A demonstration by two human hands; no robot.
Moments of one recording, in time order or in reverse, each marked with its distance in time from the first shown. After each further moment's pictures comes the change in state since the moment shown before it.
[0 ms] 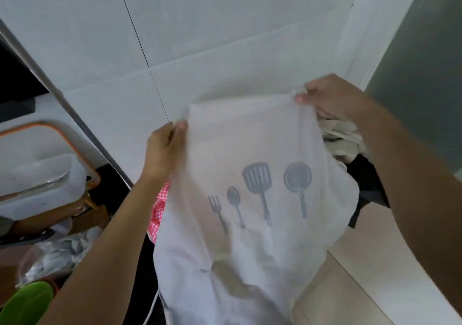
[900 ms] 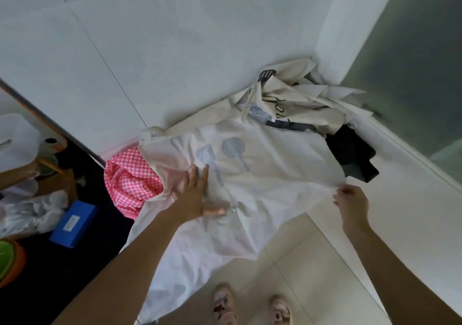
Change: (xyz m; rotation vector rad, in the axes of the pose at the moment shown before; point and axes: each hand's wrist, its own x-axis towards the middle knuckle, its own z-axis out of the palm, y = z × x) left_hand -0.125 -0.106 0.140 0.708 -0.846 -0.128; right_hand -0.139 0.289 0.058 0.363 0.518 0.701
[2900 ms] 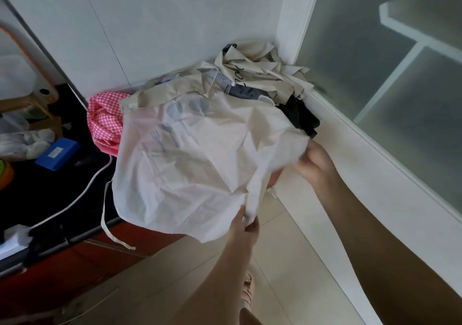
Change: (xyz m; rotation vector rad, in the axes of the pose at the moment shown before) left_hand -0.145 0.255 0.207 -2.579 0.105 -0.932; right_hand -0.085 -0.019 -0.128 0.916 -0.749 0.298
